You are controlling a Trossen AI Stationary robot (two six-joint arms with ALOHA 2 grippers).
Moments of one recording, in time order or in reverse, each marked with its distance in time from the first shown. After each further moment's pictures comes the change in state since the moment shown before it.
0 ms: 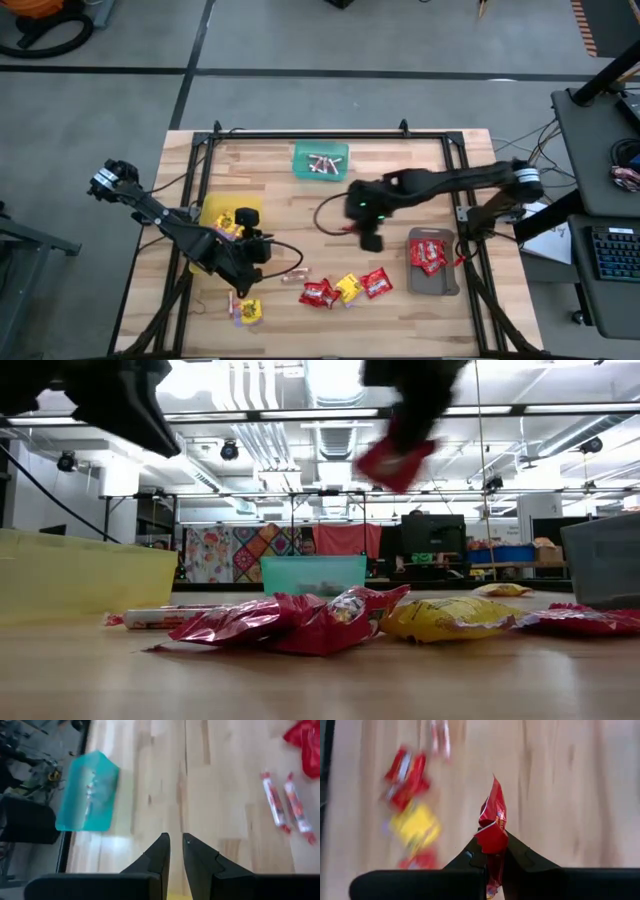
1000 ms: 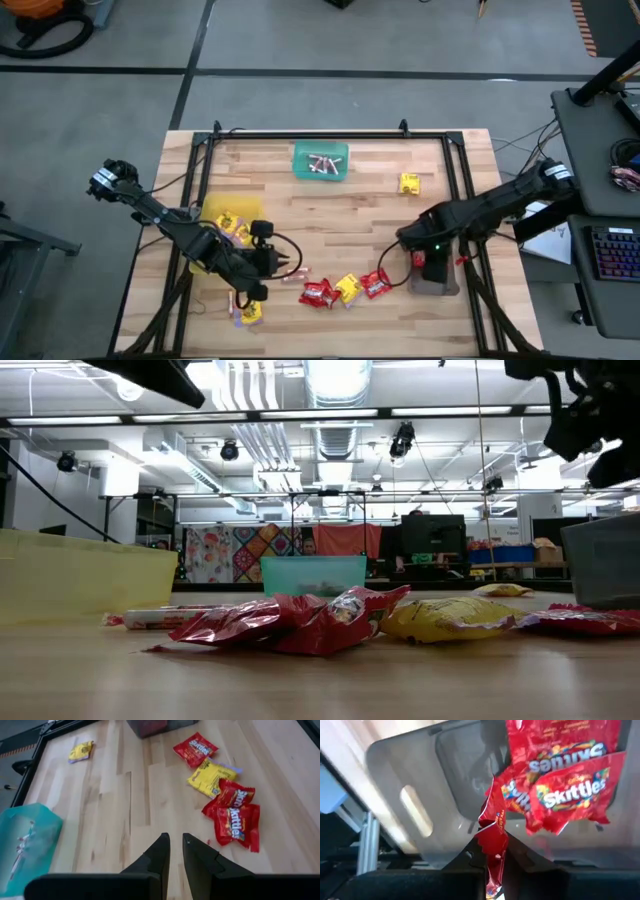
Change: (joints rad) left arm 0.004 -0.009 0.000 0.360 0.204 0.123; right arm 0.272 -0.276 -0.487 -0.327 -0.251 0.479
